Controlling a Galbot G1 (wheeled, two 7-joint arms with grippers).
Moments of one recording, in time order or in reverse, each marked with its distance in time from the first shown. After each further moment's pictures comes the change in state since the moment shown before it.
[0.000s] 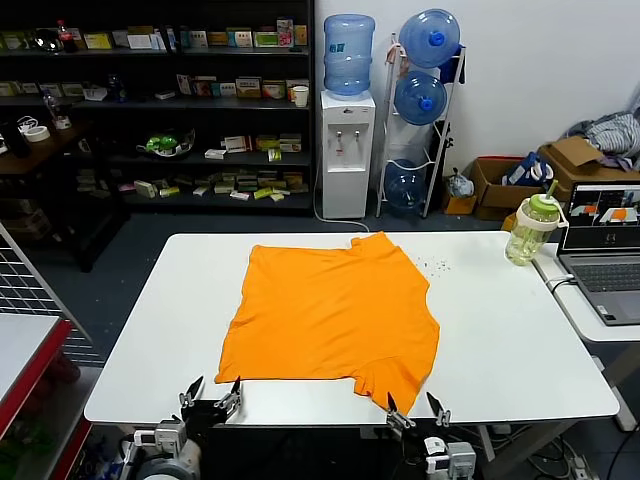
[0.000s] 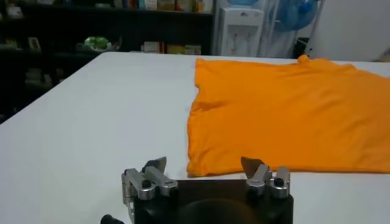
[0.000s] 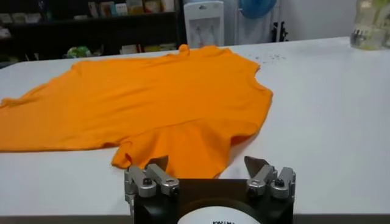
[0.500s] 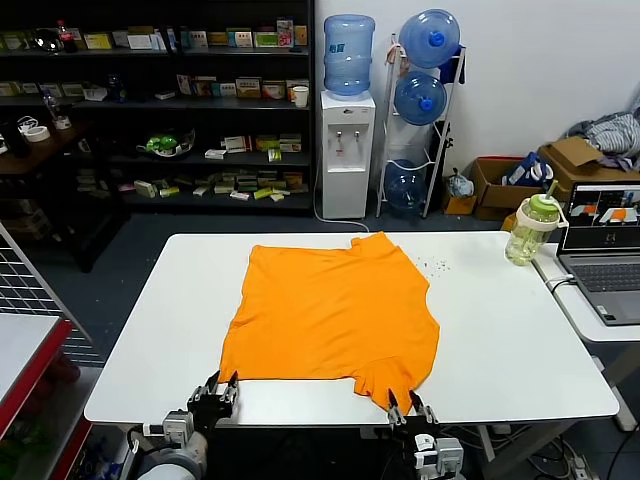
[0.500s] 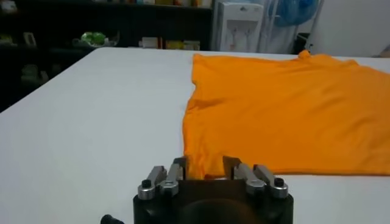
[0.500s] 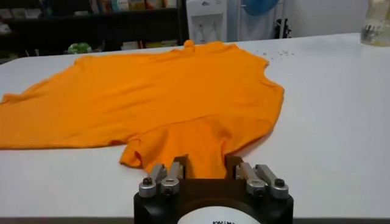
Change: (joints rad) left arm -0.047 -0.003 0.031 0.031 -0.010 0.016 -0.014; right arm 0.005 0.001 -0.012 -0.009 -0.004 -0.009 0.012
